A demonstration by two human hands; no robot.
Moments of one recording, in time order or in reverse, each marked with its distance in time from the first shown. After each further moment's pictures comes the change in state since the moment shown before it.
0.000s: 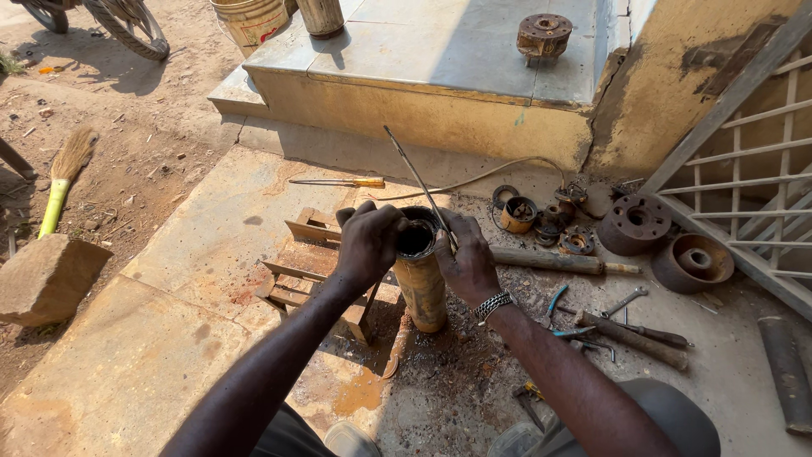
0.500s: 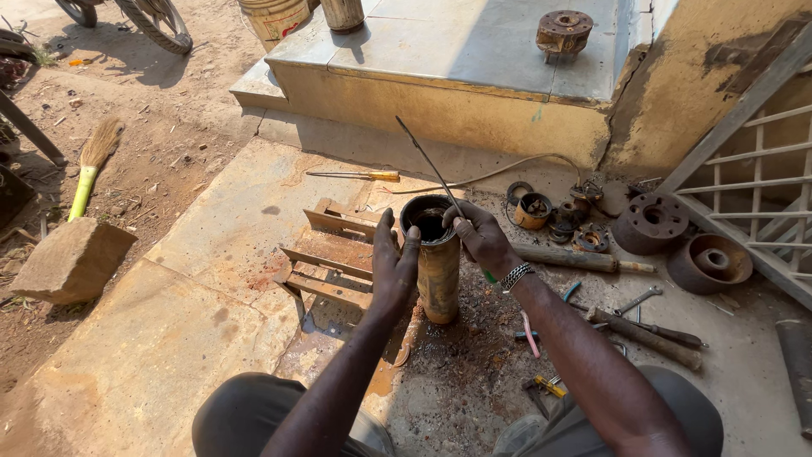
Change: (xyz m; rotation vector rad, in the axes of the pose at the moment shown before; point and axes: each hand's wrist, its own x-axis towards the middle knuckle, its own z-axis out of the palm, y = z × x) left_hand -0.060 0.028 0.038 -0.542 0.121 -0.619; right_hand 0.022 -0.010 -0.018 0.413 -0.363 0.359
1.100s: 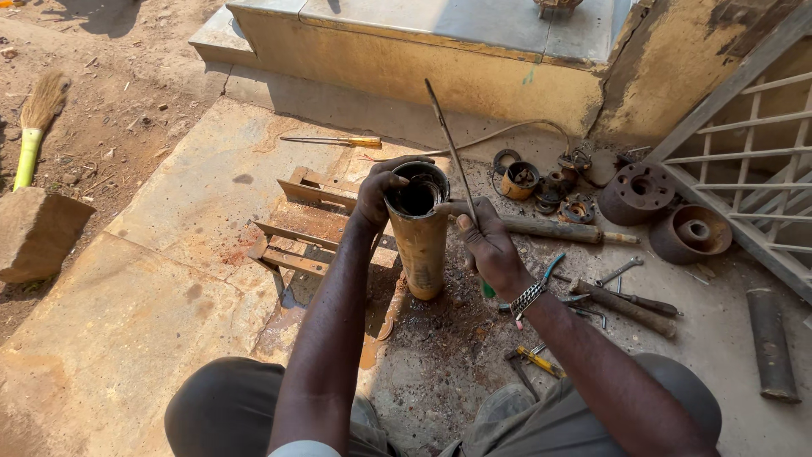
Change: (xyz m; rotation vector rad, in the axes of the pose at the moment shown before) left_hand 0.115 -0.053 0.005 -0.670 -0.615 0.051; right_hand -0.060 0.002 -0.003 0.095 0.082 -0.200
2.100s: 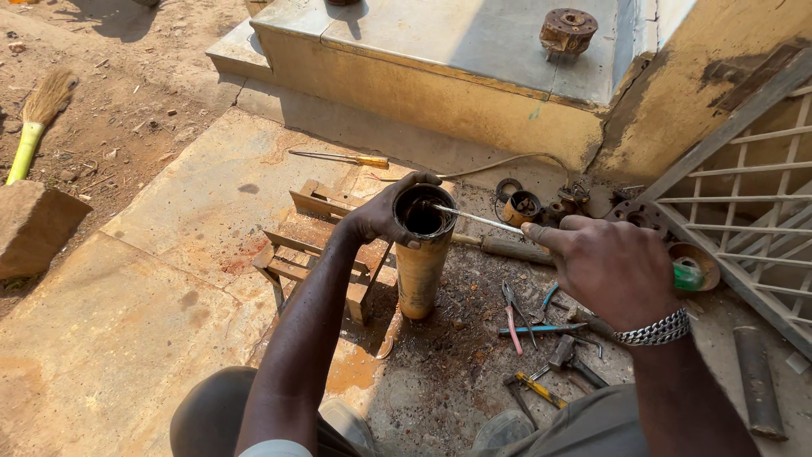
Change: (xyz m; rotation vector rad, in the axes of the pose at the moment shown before) left_hand -0.007 0.043 -0.019 0.417 -0.330 -0.029; right_hand -0.018 -0.159 -0.051 -1.603 -0.142 -0.010
